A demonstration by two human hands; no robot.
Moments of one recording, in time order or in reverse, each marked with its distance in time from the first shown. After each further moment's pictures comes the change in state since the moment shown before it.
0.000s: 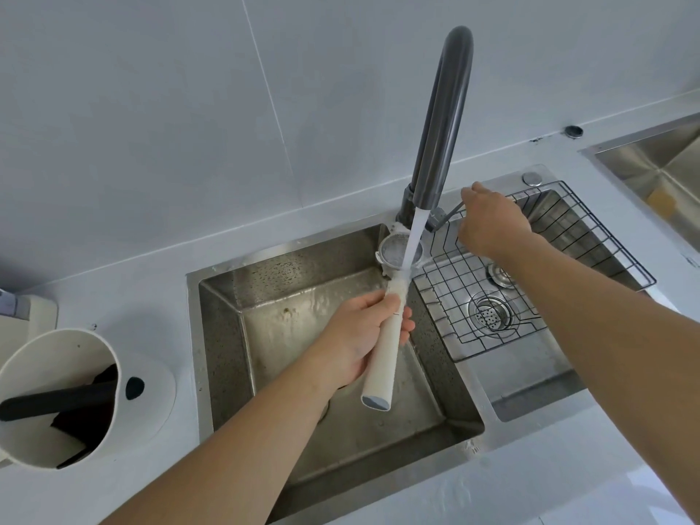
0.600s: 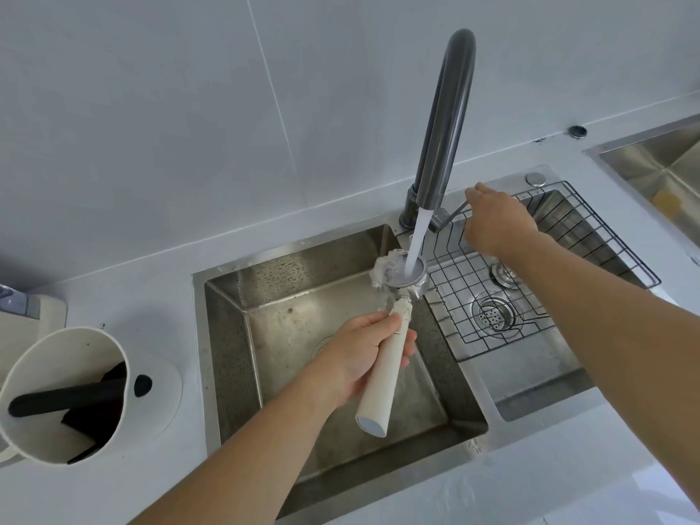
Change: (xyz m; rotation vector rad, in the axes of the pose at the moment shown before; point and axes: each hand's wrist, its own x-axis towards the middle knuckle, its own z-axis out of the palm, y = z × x) left_hand -0.014 -0.012 -0.010 -0.023 -0.040 -0.116; right_hand -0.004 0.002 -0.005 0.031 0.020 -0.010
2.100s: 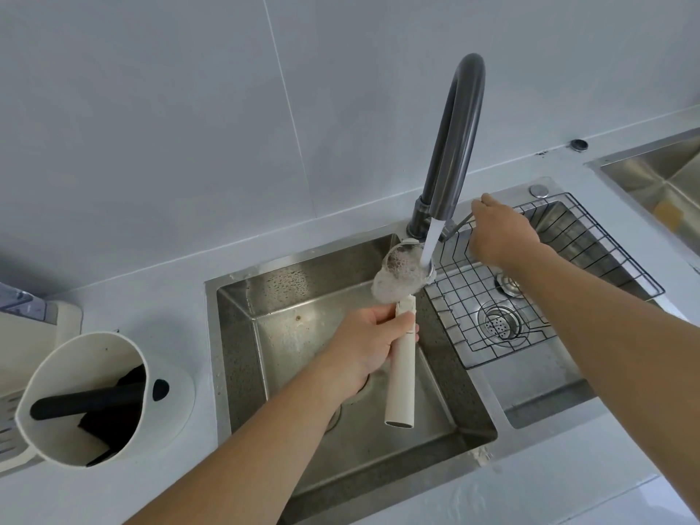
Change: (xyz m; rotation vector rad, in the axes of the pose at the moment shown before) left_hand -0.004 0.014 0.001 0.249 0.052 0.201; right_hand 0.003 -0.003 0.008 0.014 0.034 -0.016
